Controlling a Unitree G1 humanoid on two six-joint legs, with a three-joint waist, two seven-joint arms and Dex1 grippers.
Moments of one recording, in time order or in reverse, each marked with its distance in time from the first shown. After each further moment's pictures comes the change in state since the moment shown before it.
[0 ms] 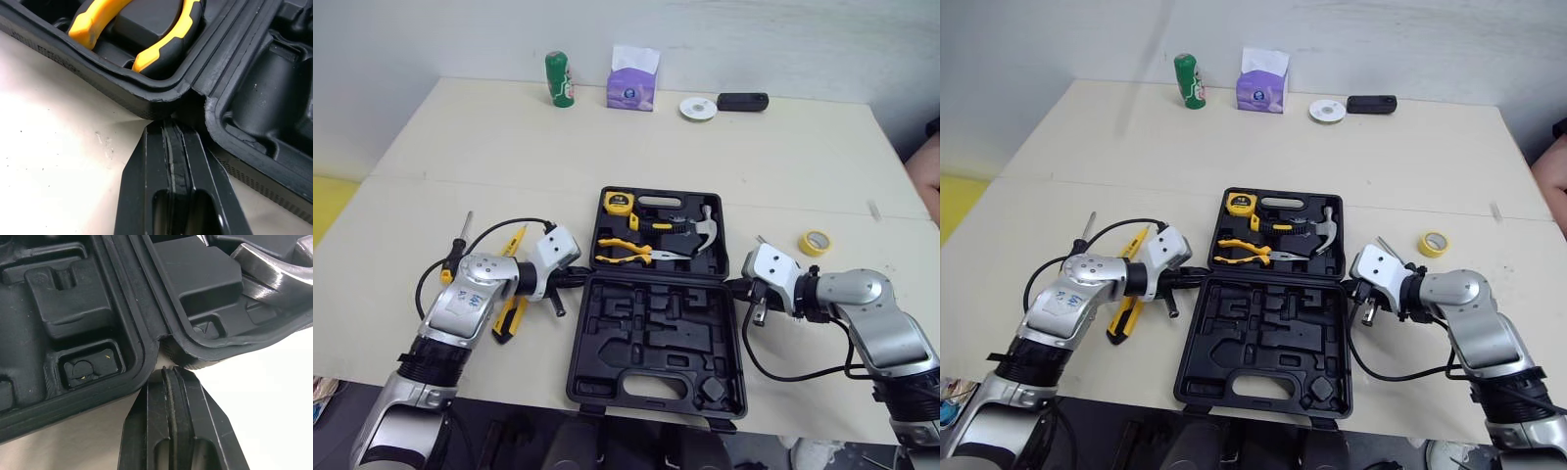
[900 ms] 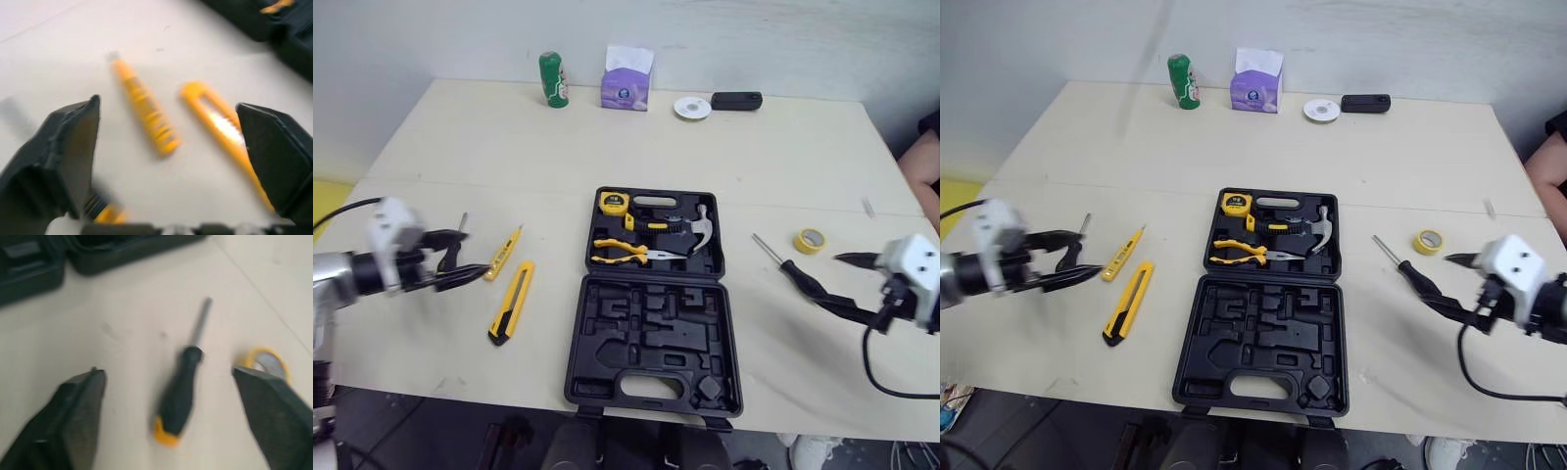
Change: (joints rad) left arm 0.267 0.384 0.654 0.286 -0.206 -0.196 -0.209; right arm 0.369 -0.210 -0.626 0.090 0.212 -0.190 0.114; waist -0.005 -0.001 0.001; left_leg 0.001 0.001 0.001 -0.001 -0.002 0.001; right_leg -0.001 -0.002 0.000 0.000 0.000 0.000
